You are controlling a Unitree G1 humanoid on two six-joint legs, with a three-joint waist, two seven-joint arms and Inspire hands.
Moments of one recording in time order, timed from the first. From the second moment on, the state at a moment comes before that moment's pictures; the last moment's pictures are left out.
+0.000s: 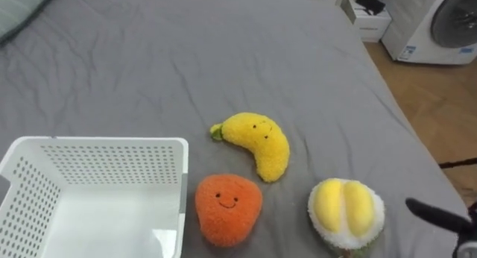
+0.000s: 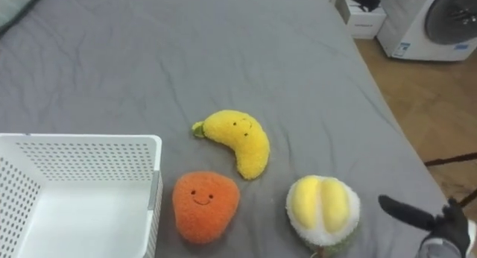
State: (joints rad) left arm 0.23 0.25 0.23 1.09 0.07 0.11 0.00; right arm -0.01 -0.37 -0.29 0.58 0.27 0.08 -0.30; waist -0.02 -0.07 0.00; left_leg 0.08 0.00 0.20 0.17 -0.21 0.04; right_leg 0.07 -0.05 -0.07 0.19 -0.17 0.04
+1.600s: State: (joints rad) left arm 0.24 0.22 0.18 1.07 0.08 0.13 0.00; right arm -0.07 -0.35 -0.06 1.06 -0.32 0.11 -0.07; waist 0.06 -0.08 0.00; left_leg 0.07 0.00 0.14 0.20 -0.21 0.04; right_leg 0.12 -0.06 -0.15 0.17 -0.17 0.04
